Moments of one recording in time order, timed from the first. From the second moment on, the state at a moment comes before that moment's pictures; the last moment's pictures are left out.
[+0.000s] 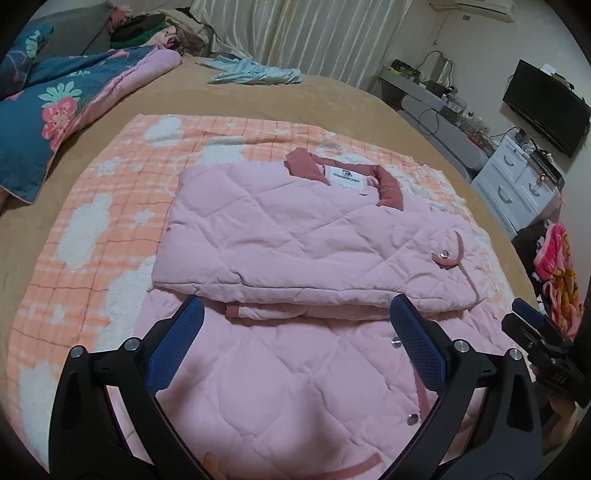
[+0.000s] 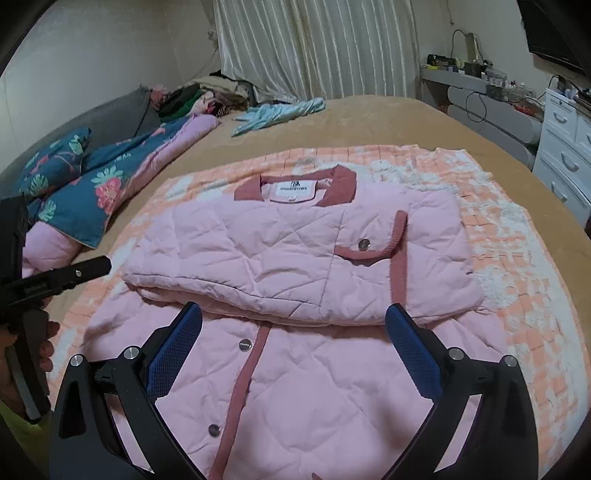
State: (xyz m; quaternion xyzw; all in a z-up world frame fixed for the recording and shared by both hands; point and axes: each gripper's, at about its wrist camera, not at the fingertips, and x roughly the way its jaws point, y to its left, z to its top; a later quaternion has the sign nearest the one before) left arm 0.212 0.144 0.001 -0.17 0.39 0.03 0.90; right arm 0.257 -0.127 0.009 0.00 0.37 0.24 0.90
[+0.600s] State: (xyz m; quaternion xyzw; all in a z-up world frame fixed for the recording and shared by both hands) left arm 0.160 0.124 0.043 -0.16 0.35 0.02 0.92; right arm 0.202 -0.178 0.051 0.04 0.33 0.22 0.92
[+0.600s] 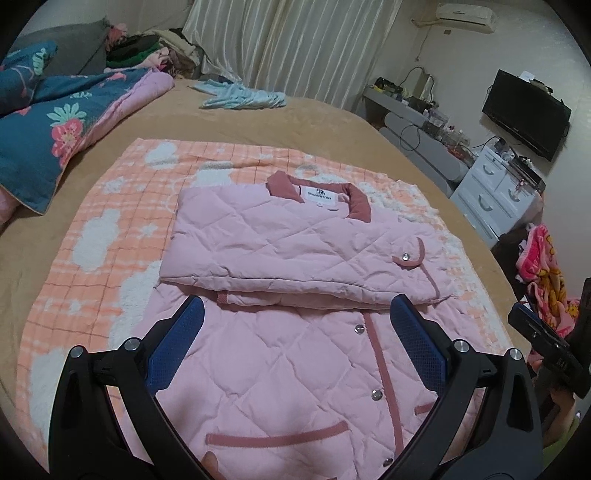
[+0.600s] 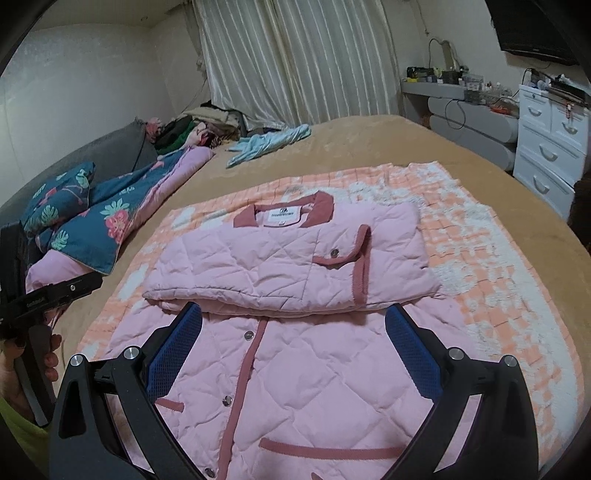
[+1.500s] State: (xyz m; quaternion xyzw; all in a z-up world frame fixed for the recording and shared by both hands) left arm 0.092 0.087 0.076 -0.14 0.31 0.00 0.94; right arm 0.130 -0.226 0.093 0.05 0.28 0.23 0.93
